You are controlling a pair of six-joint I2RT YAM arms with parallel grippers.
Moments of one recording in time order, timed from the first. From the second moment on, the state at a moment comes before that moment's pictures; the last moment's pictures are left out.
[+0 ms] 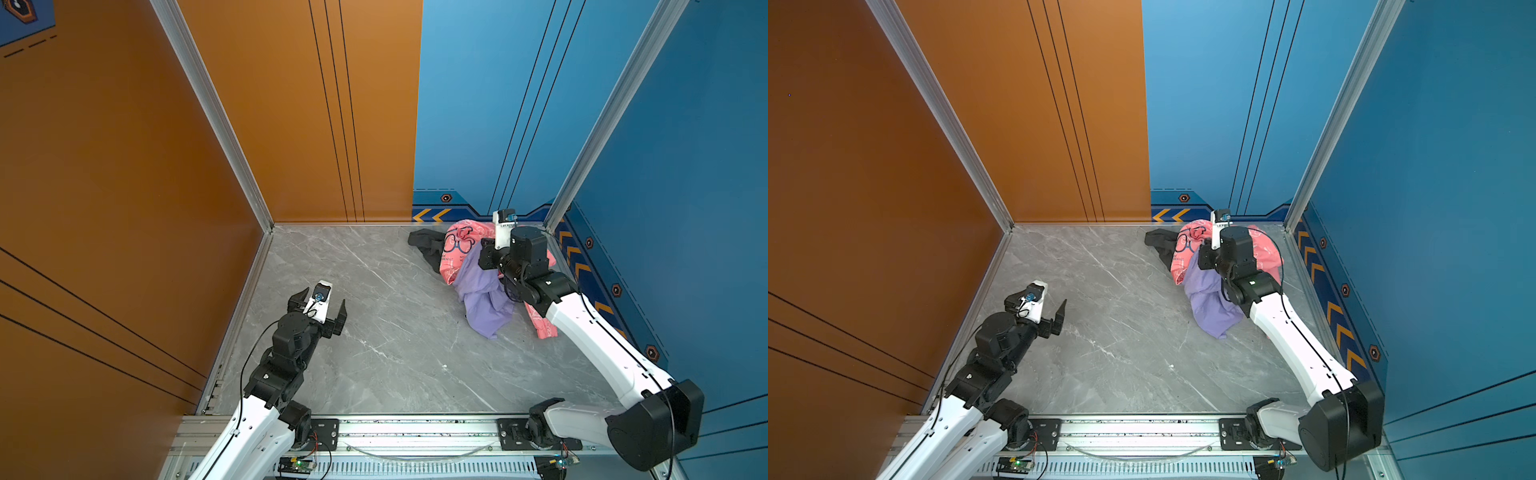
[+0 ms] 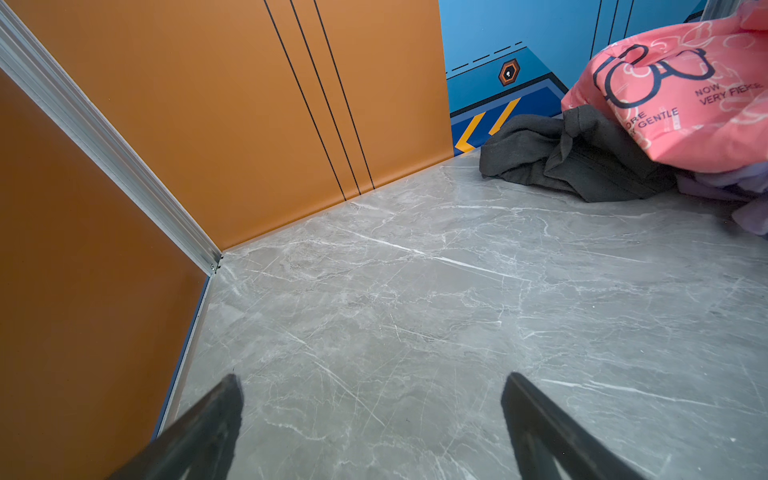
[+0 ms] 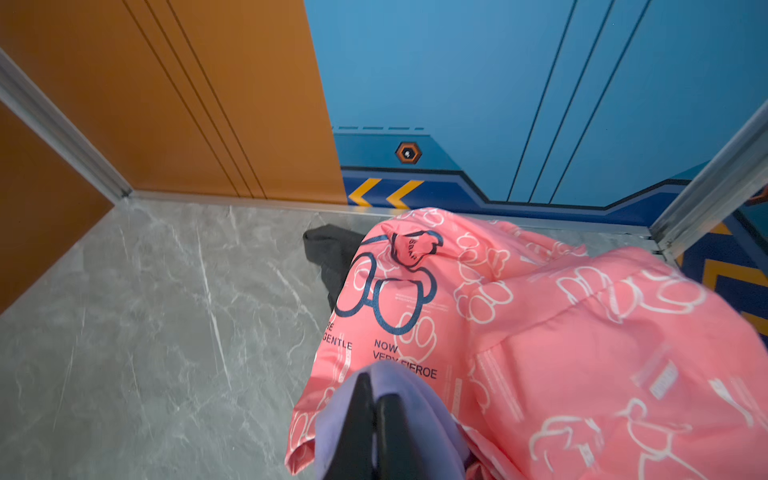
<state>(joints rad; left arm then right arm) -0.37 0.55 0.46 -0.15 -0.23 0.22 0.32 1.25 1.16 -0.26 0.11 0.17</state>
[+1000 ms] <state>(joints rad) -0.39 0.55 0.46 -0.16 -0.24 0.22 0.28 1.06 1.26 -0.05 0.29 0.26</state>
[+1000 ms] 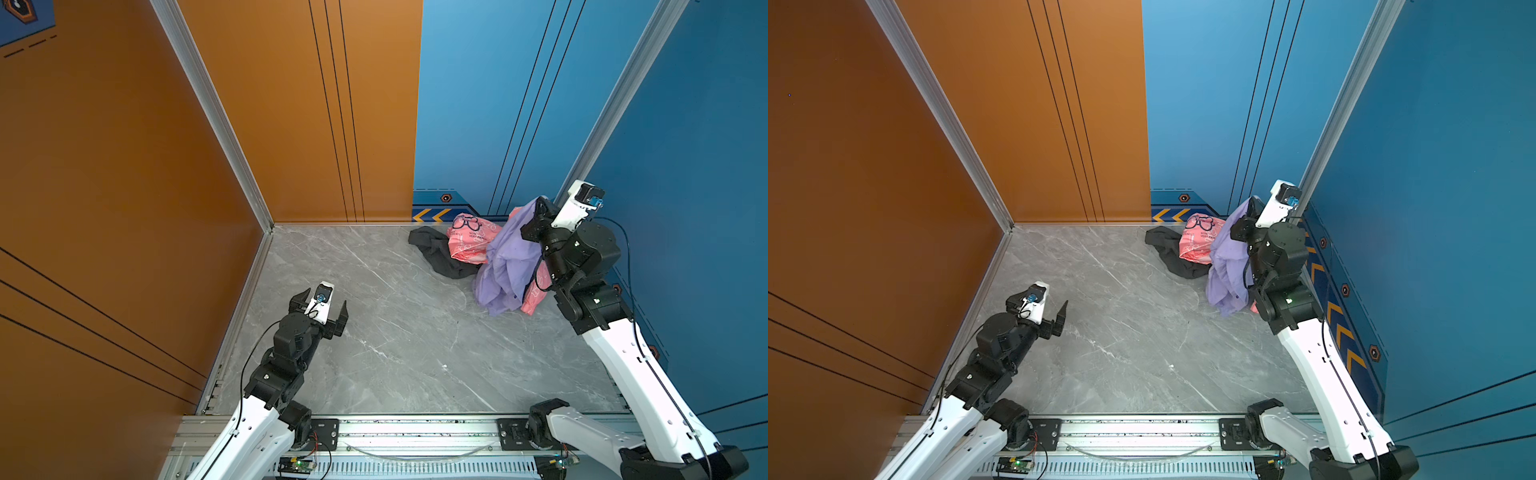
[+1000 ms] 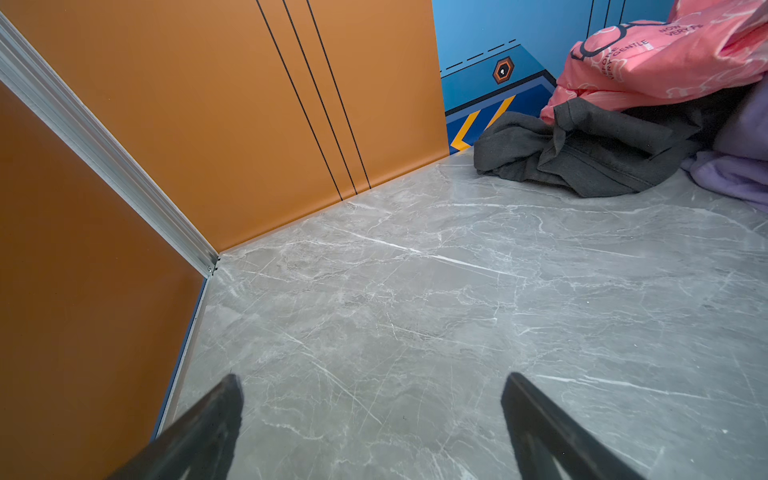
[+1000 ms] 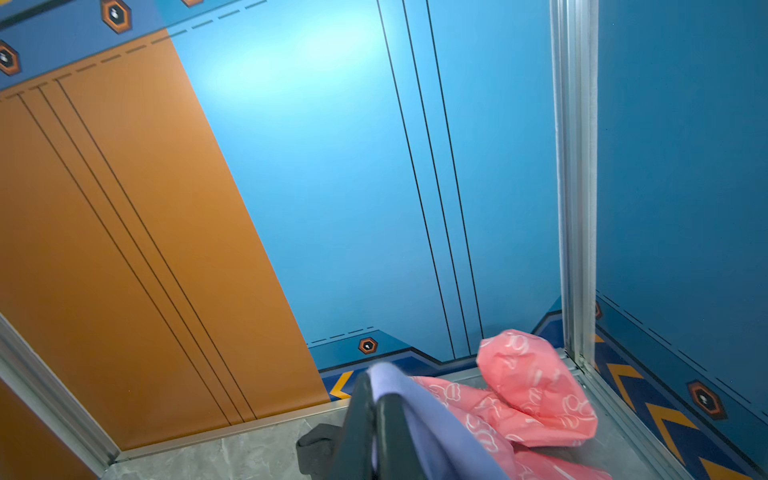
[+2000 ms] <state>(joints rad) -0.43 0.49 0.44 -0.15 -0.15 0.26 0.77 1.39 1.47 -0.24 -0.12 0.10</state>
